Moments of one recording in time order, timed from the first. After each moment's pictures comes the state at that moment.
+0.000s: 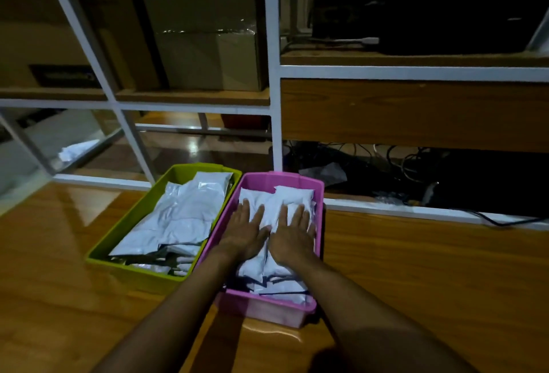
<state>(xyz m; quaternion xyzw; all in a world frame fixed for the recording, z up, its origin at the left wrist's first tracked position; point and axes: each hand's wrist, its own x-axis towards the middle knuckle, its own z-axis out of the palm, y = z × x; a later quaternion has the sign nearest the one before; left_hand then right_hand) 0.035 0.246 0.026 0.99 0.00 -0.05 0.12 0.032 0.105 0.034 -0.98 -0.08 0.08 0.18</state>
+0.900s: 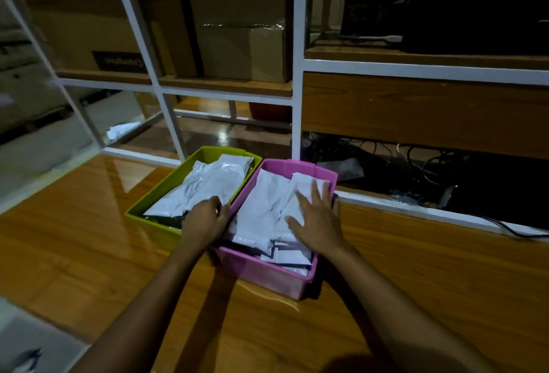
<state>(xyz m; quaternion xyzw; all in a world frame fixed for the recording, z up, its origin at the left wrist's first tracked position) -0.065 0.296 0.069 0.95 0.19 0.17 0.18 0.006 0.044 0.069 -0.96 -0.23 -0.04 0.17</state>
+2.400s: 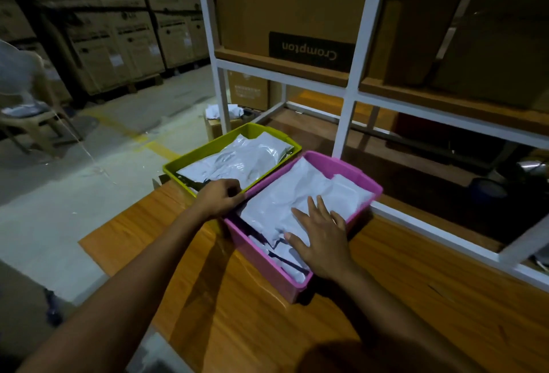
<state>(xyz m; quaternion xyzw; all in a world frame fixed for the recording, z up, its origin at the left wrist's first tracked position) -0.067 0.775 0.062 0.96 0.17 0.09 0.22 -0.003 0.494 0.050 -0.90 -0.41 -0.03 0.16</state>
